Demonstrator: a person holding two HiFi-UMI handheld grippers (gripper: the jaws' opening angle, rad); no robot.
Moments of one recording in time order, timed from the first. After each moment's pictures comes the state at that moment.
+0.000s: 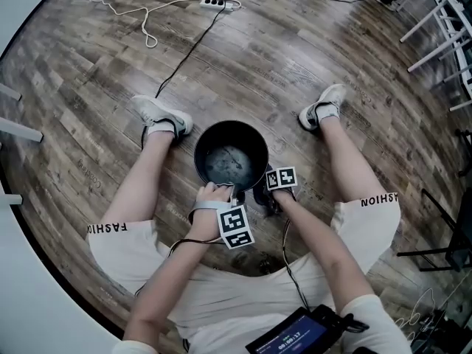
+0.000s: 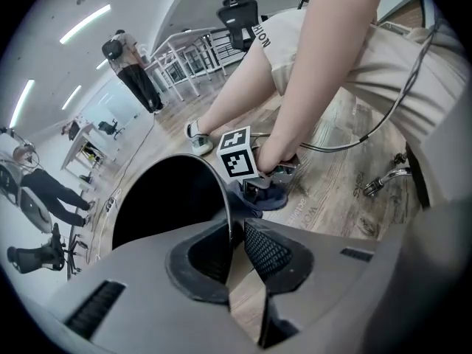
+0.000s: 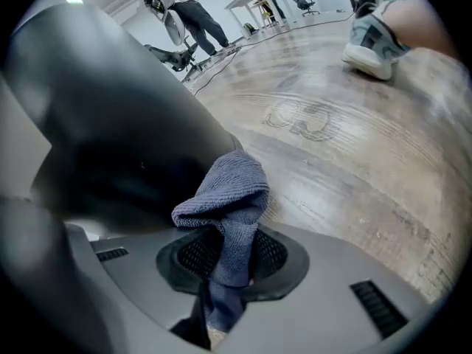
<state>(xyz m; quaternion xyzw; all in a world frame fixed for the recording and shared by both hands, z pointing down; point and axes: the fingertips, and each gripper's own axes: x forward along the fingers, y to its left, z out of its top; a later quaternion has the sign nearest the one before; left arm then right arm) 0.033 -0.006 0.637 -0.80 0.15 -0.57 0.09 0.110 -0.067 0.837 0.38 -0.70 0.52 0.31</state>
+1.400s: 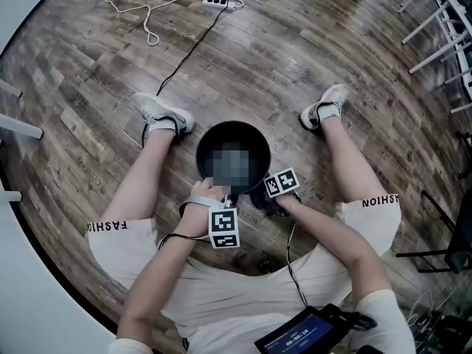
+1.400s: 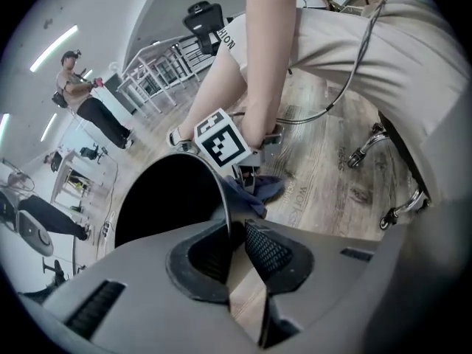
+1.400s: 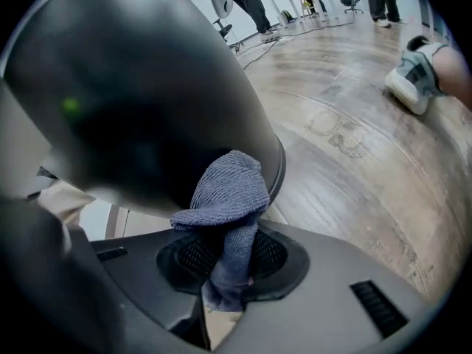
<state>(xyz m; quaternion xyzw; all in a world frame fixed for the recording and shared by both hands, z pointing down) 0.014 0.004 0.637 -0.80 0.08 -0.57 0.16 0.086 -0.040 0.796 0.29 -0.75 0.47 0.36</state>
